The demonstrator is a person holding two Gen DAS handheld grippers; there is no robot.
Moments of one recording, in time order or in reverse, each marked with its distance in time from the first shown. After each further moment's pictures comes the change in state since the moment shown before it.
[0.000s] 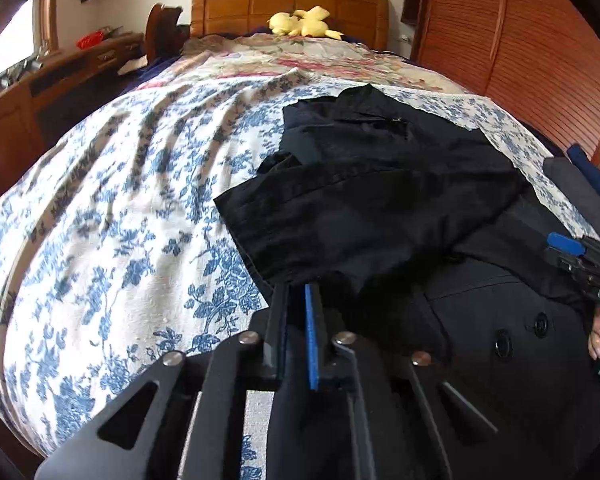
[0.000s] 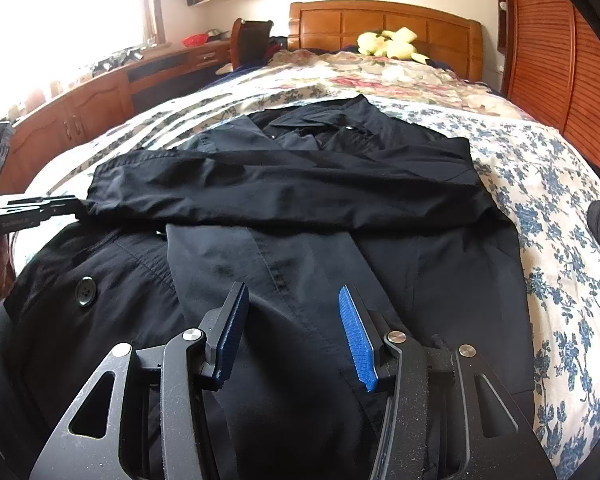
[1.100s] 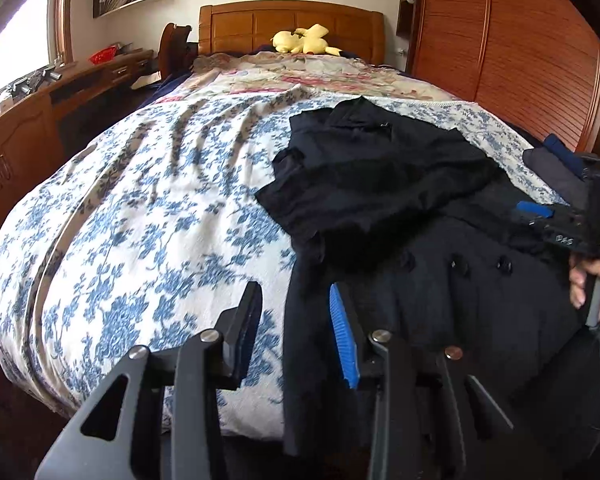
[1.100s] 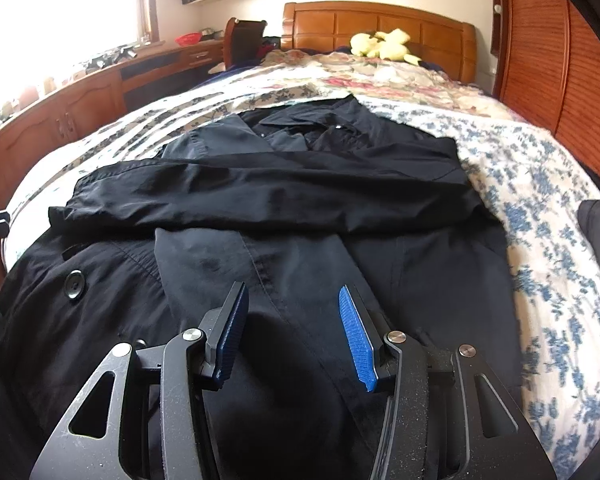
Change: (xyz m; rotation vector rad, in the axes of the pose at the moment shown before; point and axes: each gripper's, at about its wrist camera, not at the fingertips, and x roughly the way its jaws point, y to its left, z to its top) left arm -0.075 0.010 -0.060 0.002 -0.053 0.015; right arm -0.006 -0.002 -0.004 -0.011 -0.001 -0.050
